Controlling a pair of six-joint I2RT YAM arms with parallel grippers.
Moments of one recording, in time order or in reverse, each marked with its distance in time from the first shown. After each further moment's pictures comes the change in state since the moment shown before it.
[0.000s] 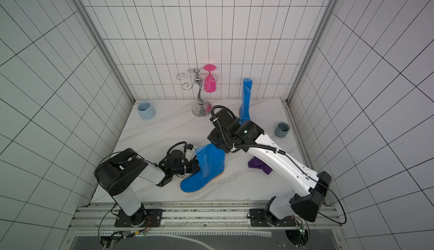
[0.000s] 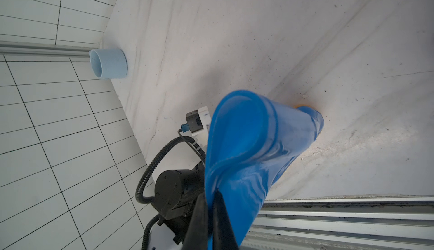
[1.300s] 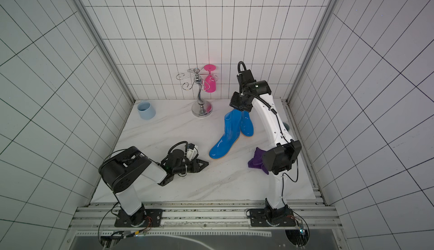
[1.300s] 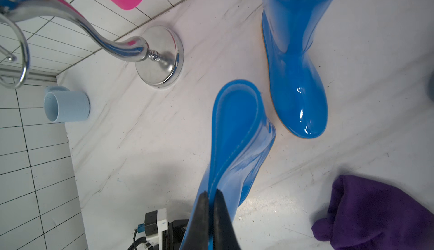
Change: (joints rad) left arm 0.000 0.053 0.025 0.040 0.019 -0.001; right arm -0.540 0.575 0.755 -0.251 -0.129 -0.804
